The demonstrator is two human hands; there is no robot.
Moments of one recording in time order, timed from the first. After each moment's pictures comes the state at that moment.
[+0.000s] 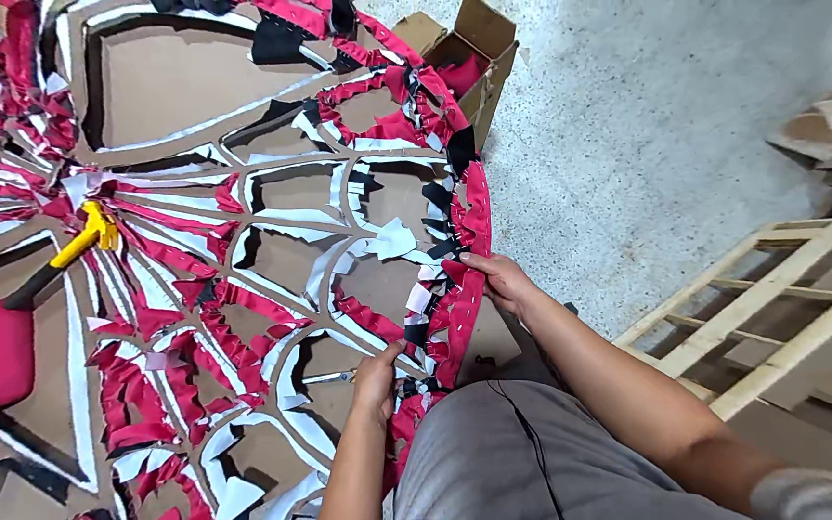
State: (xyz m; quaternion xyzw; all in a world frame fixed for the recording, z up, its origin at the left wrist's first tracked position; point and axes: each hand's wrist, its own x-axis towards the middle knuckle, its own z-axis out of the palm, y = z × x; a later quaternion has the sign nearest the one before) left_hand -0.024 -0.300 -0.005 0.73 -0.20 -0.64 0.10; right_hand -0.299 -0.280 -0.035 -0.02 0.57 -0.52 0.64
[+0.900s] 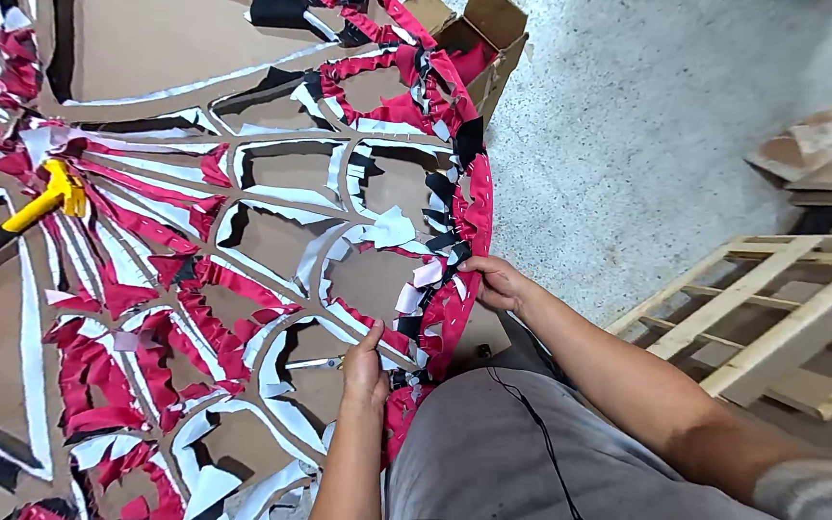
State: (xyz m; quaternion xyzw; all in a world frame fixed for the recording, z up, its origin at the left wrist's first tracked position) left_hand -0.023 -0.295 -0.015 0.68 -0.11 -0.67 0.26; right_hand -0.296 -0.272 -0.029 0.00 0.44 -0.52 0.73
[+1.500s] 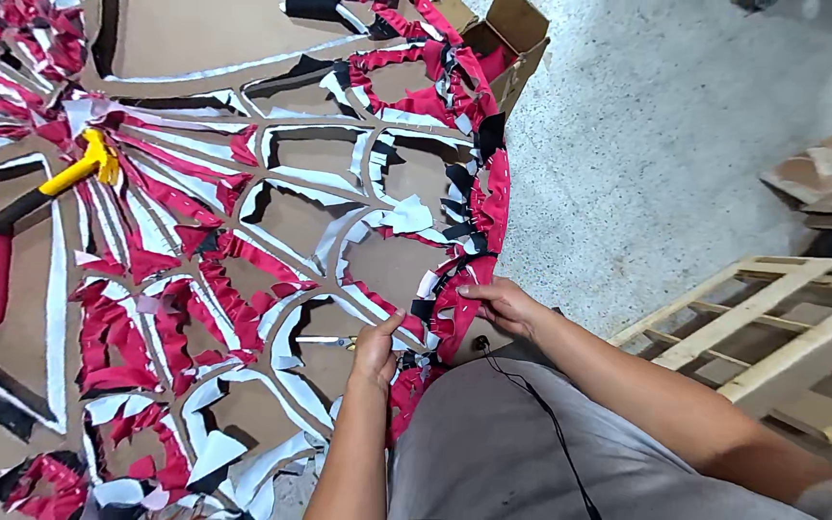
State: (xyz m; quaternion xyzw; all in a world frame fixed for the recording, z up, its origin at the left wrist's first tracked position) left_hand -0.017 -0.291 -0.012 0.66 -0.13 -0.71 0.21; right_hand -0.259 -0.235 -0.017 -0.03 0.53 -0.45 0.72
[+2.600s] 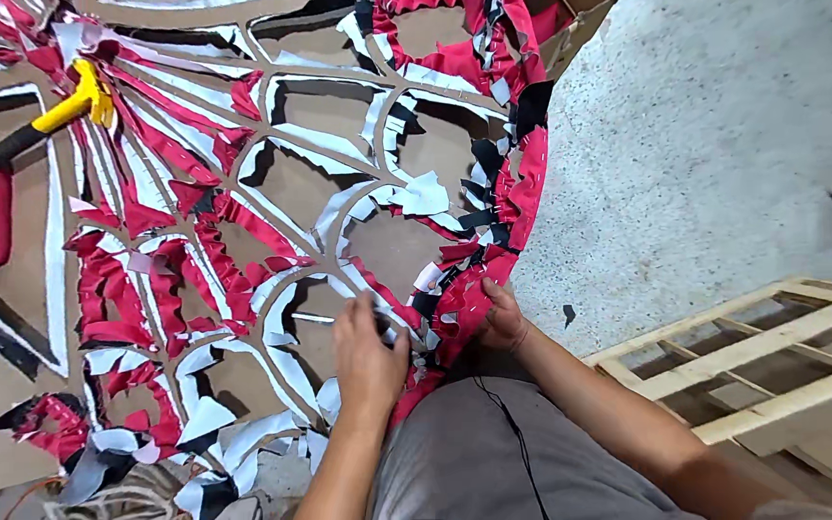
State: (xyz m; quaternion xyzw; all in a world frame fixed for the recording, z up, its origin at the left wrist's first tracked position) left_hand -0.017 -0.271 0.044 0.67 -0.69 -0.28 0.00; right_hand -0.233 -0.215 -0.061 -0.02 0.29 -0.51 0.81
